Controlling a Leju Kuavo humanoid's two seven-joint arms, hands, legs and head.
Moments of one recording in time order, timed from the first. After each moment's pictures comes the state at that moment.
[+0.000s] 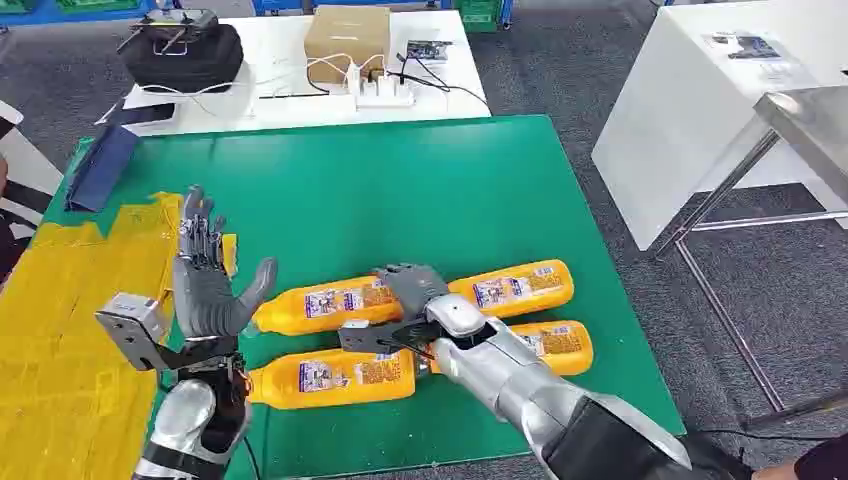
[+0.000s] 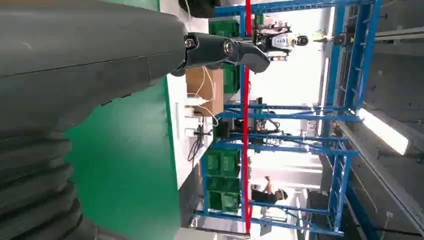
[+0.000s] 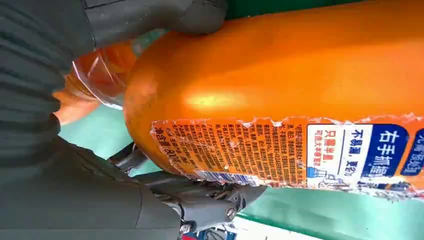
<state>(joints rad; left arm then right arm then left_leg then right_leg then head) -0.20 -0.09 -0.28 -1.44 0.09 0.23 -0.55 -0.70 0.17 0.80 -0.32 1.05 -0.13 -0.01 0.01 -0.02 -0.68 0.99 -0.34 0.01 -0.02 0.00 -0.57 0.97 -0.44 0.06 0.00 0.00</state>
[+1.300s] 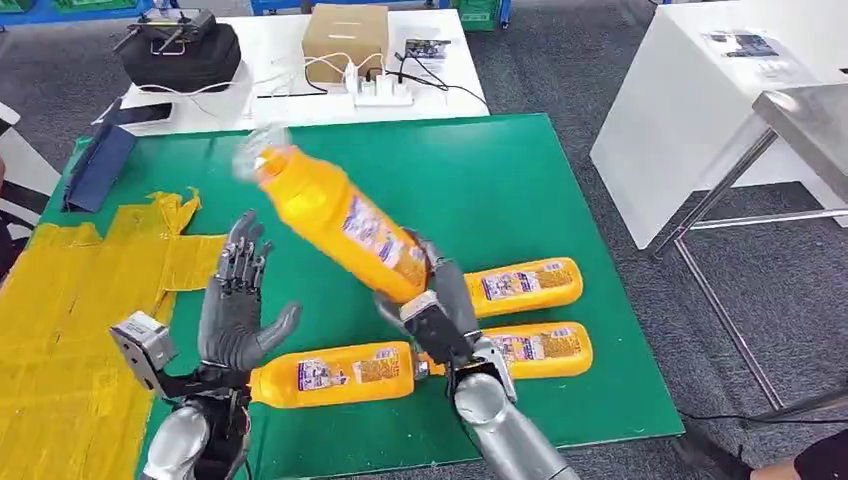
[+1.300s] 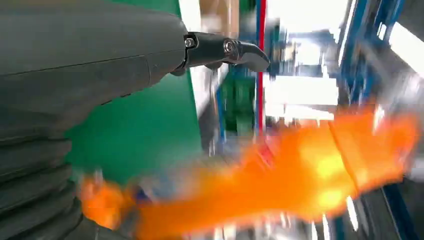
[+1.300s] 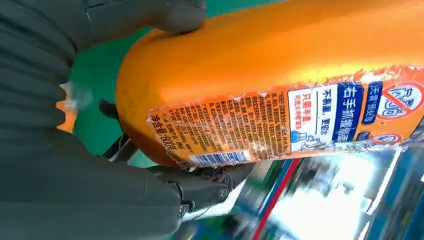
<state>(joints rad) -0.08 -0.08 -0.27 -1.53 0.05 0.07 -0.48 -0.22 0.16 0.34 -1.12 0.42 -0.32 -0.42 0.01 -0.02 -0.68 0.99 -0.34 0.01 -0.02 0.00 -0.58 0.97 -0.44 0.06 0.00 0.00</state>
